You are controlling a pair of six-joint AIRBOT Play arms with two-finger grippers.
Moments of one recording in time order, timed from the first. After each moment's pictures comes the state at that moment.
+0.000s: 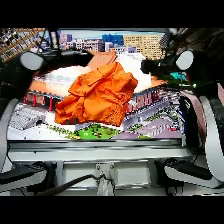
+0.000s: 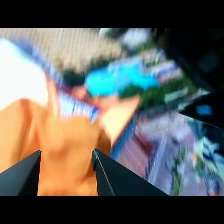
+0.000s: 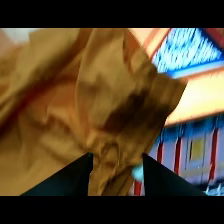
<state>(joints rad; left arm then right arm) -0.23 -1.34 1.38 0.77 -0.73 -1.06 0.19 -1.31 1.41 -1.32 1.10 1.73</state>
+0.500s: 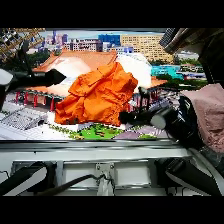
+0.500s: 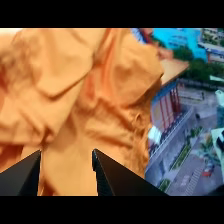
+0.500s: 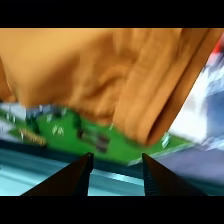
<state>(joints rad) 0.03 -1.15 1.09 0.84 -0.96 -1.29 0.62 -0.95 0.72 -1.24 0.88 2.15</state>
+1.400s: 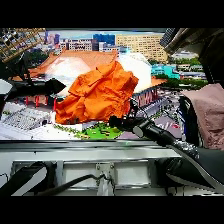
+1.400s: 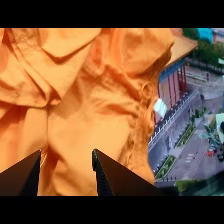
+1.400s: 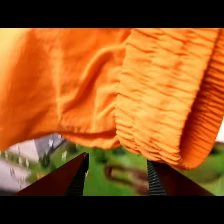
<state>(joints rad) 0.05 -1.06 0.99 0.88 -1.00 -1.32 0.74 -1.19 0.59 -1.23 0.40 2.41</state>
